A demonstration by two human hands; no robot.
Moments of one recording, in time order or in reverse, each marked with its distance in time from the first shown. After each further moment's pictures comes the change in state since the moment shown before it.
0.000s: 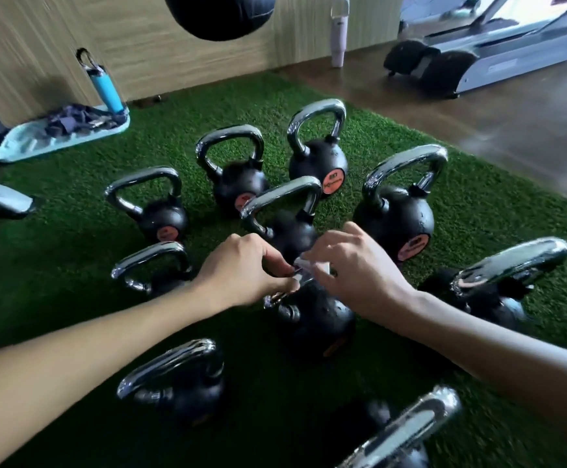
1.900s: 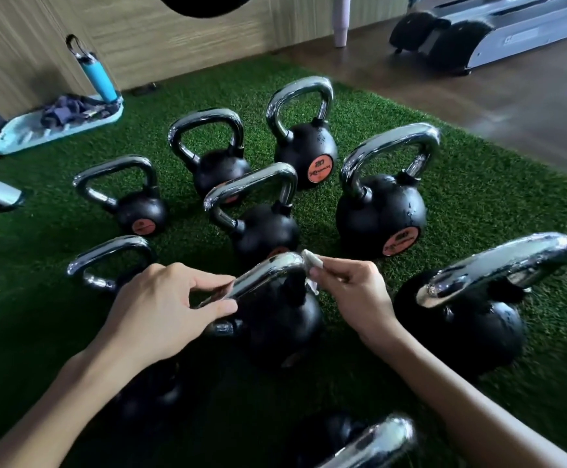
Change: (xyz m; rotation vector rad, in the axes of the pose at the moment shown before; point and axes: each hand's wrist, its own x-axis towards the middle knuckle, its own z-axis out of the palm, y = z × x) left_hand -0.047 0.025 0.009 0.151 0.055 -0.210; right_hand -0.052 0.053 0.039 0.901 0.129 0.660
